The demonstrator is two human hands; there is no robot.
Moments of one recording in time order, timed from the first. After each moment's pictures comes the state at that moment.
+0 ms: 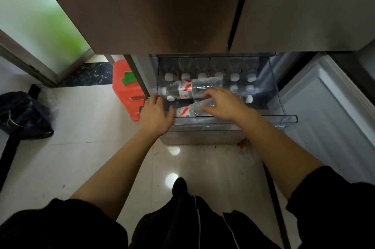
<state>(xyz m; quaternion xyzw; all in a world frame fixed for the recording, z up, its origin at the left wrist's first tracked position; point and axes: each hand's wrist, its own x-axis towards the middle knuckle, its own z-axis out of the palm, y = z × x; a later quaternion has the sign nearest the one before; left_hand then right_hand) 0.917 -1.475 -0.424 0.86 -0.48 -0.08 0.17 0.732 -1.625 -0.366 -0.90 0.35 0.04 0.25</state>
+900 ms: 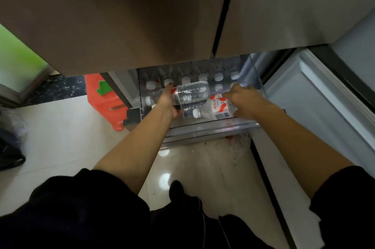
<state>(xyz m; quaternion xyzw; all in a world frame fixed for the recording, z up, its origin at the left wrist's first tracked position) 0.900 -1.599 -0.408 0.58 0.10 -0.62 0.52 0.679 -1.664 -0.355 -0.89 0.38 0.23 0.04</state>
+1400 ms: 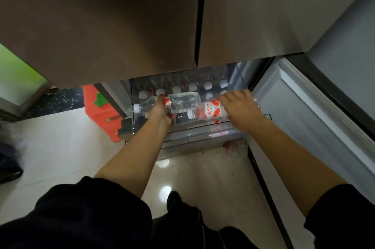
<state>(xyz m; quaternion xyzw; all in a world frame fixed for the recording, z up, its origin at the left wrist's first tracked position) 0.885 -1.601 -0.414 0.58 0.14 -0.54 0.60 0.650 -1.651 -0.353 -0.91 0.38 0.14 -0.05</state>
